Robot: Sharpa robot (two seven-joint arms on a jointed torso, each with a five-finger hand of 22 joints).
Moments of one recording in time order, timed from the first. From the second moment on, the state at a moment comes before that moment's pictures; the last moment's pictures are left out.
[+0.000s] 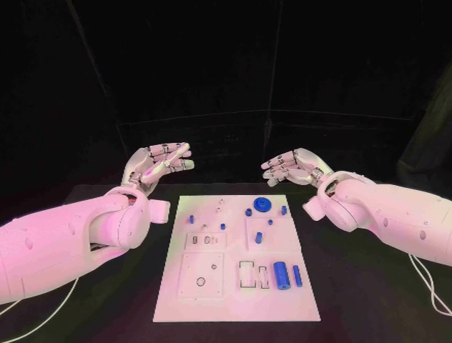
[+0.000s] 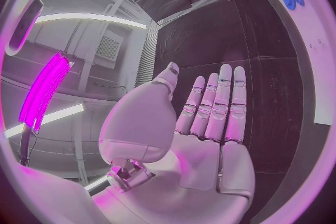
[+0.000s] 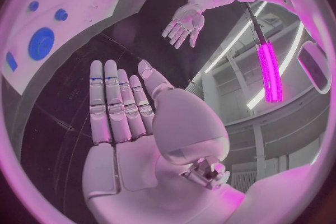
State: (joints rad) left arm 1.21 -0.82 -0.08 1.47 0.01 -0.47 0.61; left_hand 1.23 0.01 0.10 0.11 0.05 0.86 0.21 0.14 0.08 0.92 0.20 0.16 0.08 1.00 0.15 0.23 0.13 0.17 0.85 0.27 0.24 0.12; right arm 1.19 -0.71 -0.02 1.23 -0.67 -0.28 0.32; right_hand 1.30 0.13 0.06 -0.29 0.17 0.90 0.21 0.14 0.08 1.04 0.15 0.18 0.06 1.16 0.09 0.23 0.10 0.17 0.95 0.20 0.41 0.20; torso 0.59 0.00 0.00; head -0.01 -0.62
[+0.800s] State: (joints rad) left arm 1.21 -0.90 -0.08 1.65 -0.02 -0.39 0.59; left_hand 1.28 0.00 0.09 0.04 0.05 0.92 0.22 0.13 0.07 1.02 0.16 0.14 0.07 1.10 0.12 0.23 0.16 0.17 0.95 0.23 0.24 0.10; right arm 1.25 -0.67 -0.01 1.27 -1.60 -0.23 0.05; right_hand 1.28 0.03 0.14 -0.28 0.15 1.01 0.16 0.07 0.07 1.15 0.09 0.07 0.07 1.46 0.00 0.58 0.39 0.17 1.11 0.10 0.94 0.57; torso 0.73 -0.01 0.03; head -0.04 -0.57
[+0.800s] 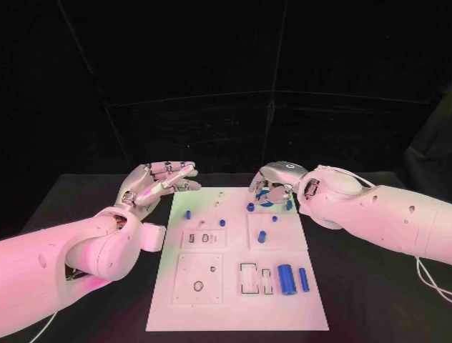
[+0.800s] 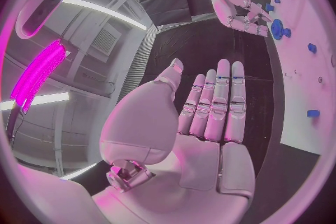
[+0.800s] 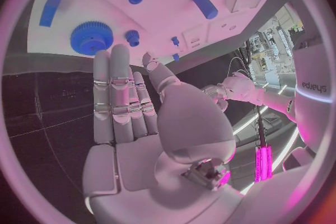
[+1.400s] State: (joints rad) left arm 1.21 -0.91 -0.08 1.65 -0.02 -0.38 0.58; left_hand 1.28 0.00 0.08 0.04 0.05 0.92 0.22 0.11 0.07 1.01 0.17 0.12 0.07 1.10 0.12 0.22 0.17 0.17 0.97 0.23 0.24 0.09; right arm 1.25 -0.65 -0.01 1.27 -1.72 -0.16 -0.02; right_hand 1.26 0.02 0.18 -0.27 0.15 1.01 0.15 0.07 0.07 1.13 0.09 0.07 0.07 1.46 0.00 0.90 0.67 0.13 1.21 0.11 1.23 0.93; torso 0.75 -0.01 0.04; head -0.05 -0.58
